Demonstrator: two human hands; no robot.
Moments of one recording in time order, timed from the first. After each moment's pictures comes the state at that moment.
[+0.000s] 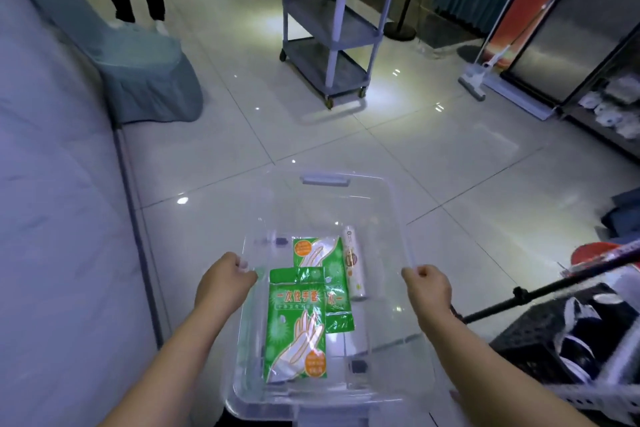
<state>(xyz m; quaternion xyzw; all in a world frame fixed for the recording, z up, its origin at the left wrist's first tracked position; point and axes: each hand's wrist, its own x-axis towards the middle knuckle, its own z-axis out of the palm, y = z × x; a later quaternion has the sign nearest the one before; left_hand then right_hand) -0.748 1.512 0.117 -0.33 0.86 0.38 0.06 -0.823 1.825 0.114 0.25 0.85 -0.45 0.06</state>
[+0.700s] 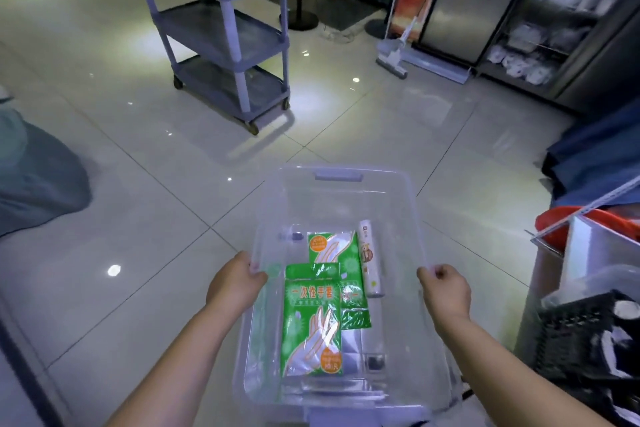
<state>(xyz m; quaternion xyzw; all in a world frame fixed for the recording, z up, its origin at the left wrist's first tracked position) -1.182 1.485 0.116 -0.13 0.92 0.32 0.18 -1.126 1.810 0.103 0.41 0.80 -0.42 -0.06</state>
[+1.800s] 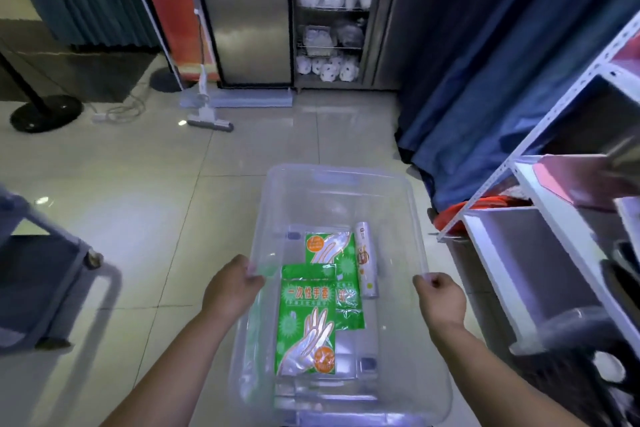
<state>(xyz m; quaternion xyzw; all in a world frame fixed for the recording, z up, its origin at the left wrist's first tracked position) -1.785 1.943 0.135 0.21 0.91 0.26 0.24 -1.530 2.149 0.120 0.66 0.59 -0.41 -0.21</state>
